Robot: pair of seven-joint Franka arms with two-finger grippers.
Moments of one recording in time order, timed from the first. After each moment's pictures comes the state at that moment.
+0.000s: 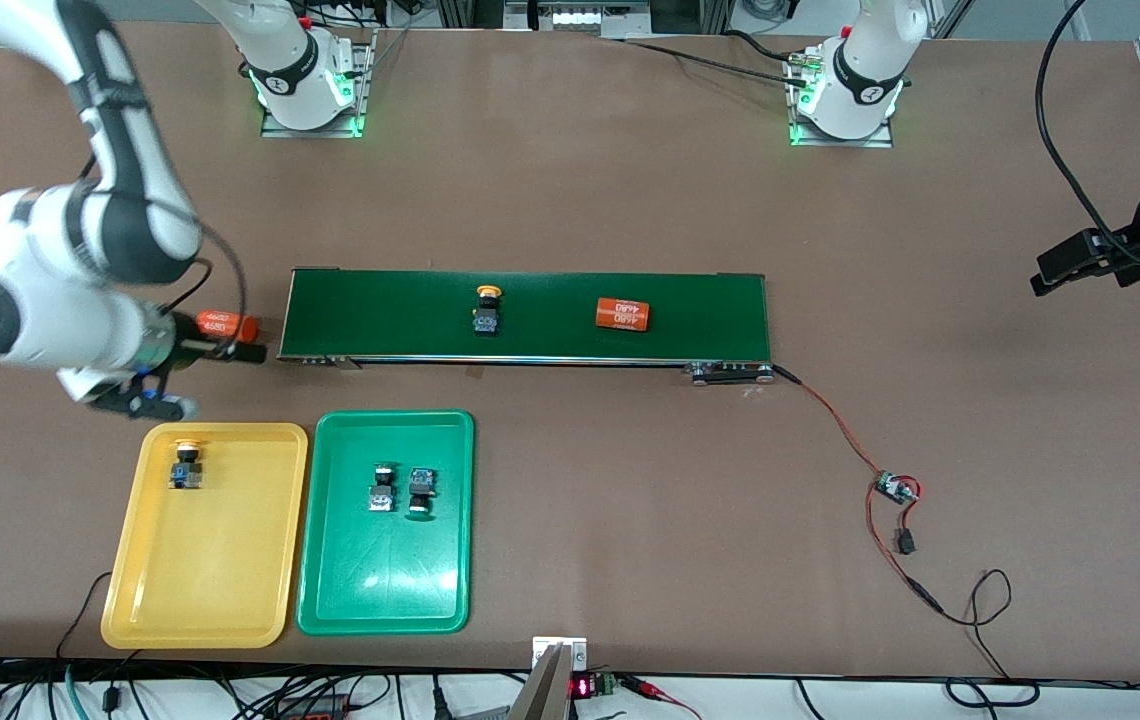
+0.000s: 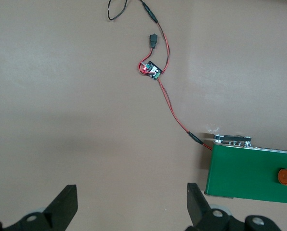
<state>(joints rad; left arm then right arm) 0.08 0.05 -0.04 -1.58 -0.02 1.64 -0.10 0.01 0.29 0.10 -1.86 0.05 1.94 0.27</state>
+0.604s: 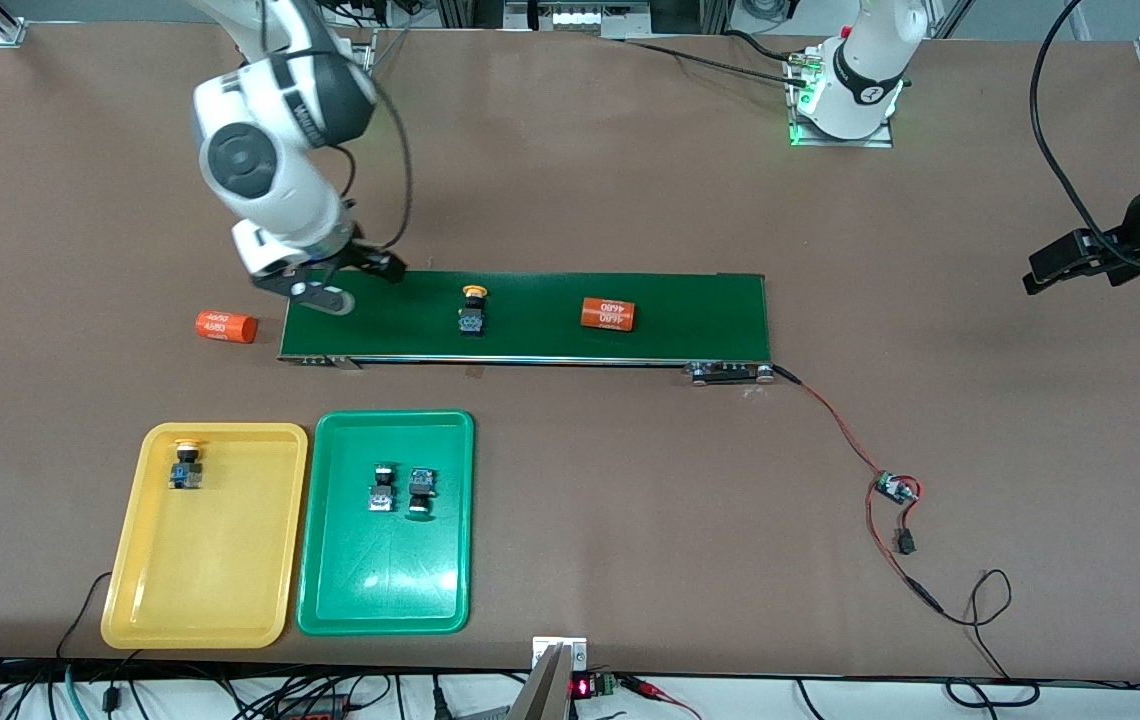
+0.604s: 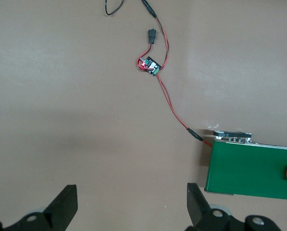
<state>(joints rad) 0.08 0.05 -0.04 -1.59 -0.02 1.63 -0.10 0.37 0.08 0.11 -2.16 0.05 2.14 0.73</state>
